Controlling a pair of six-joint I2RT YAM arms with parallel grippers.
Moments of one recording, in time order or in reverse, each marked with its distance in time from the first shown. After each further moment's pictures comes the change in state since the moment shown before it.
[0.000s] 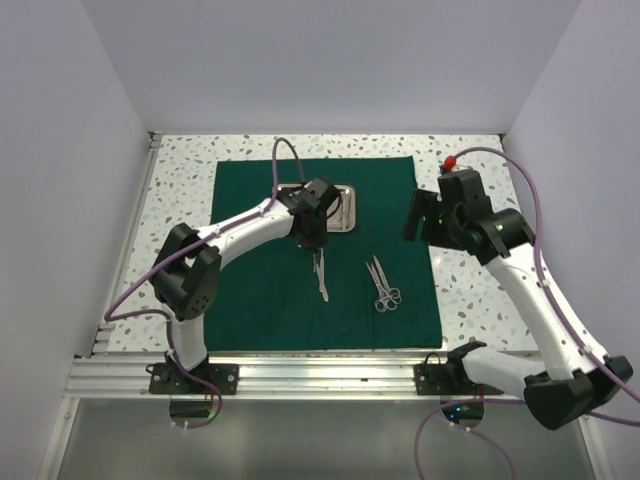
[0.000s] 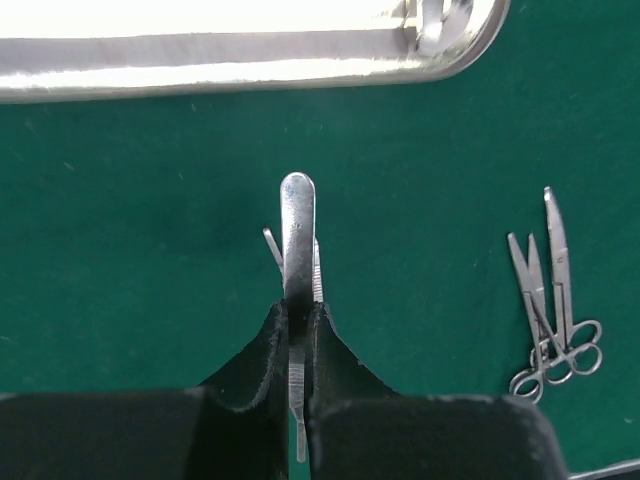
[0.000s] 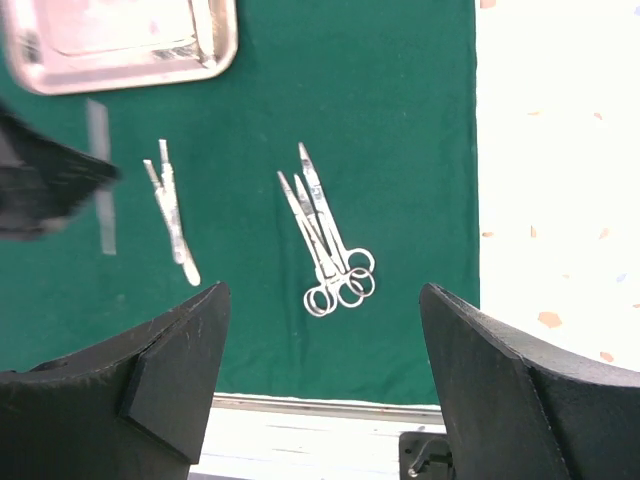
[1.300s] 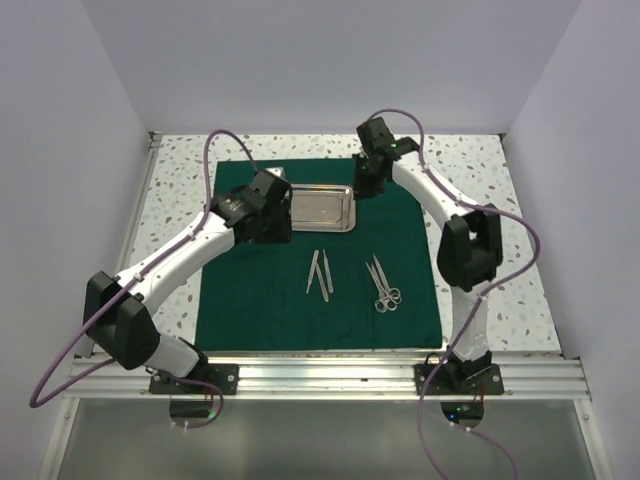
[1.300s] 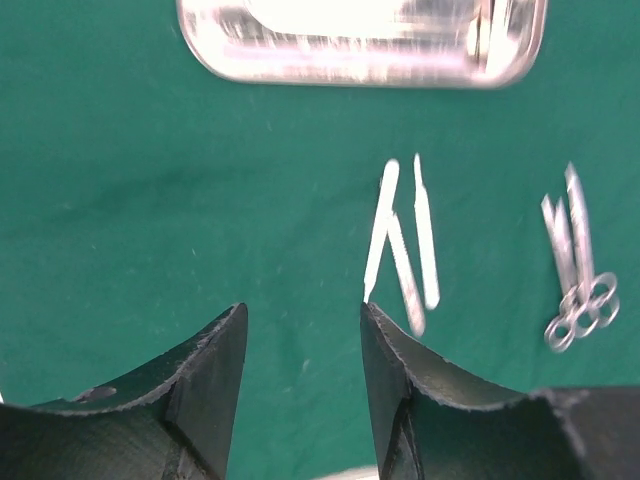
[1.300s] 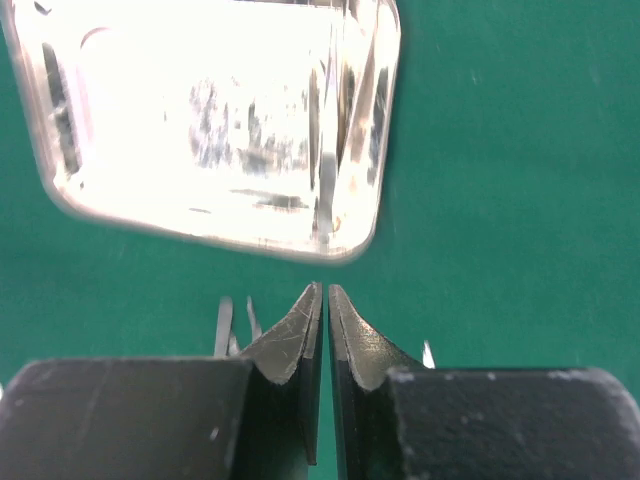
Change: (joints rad) left arm 0.095 -0.415 -0.200 -0.077 -0.059 0.075; right arm 0.040 0.824 0.533 0.166 -0.157 -0.063
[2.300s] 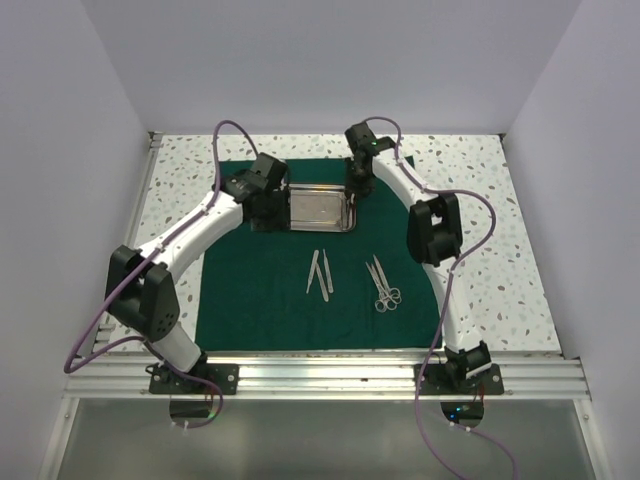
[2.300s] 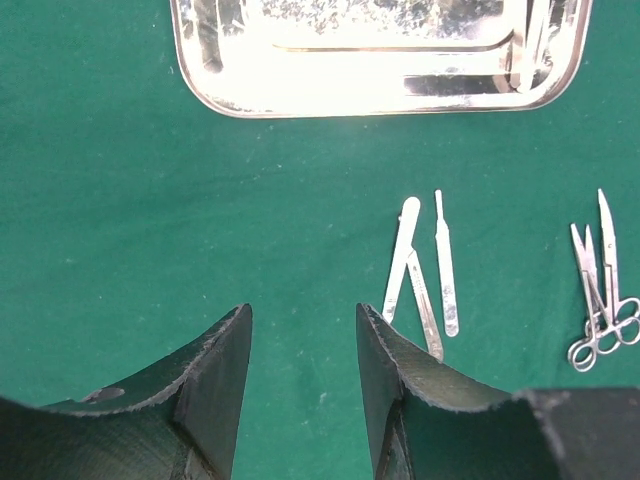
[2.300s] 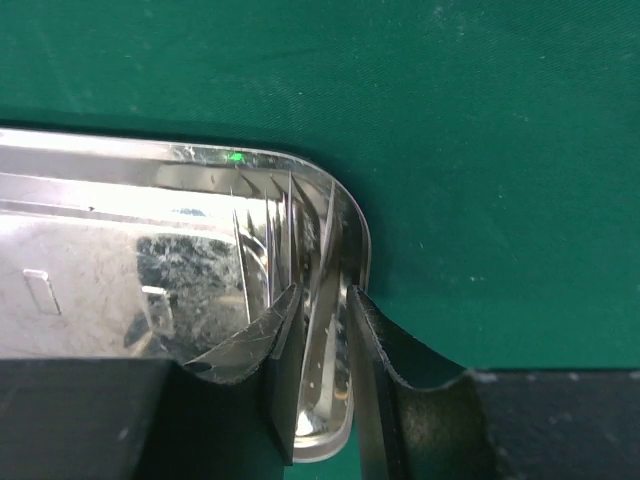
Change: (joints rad) left arm 0.103 0.167 0.087 0.010 0.111 0.106; right arm -0.029 0.509 0.494 -0.102 0.046 -0.025
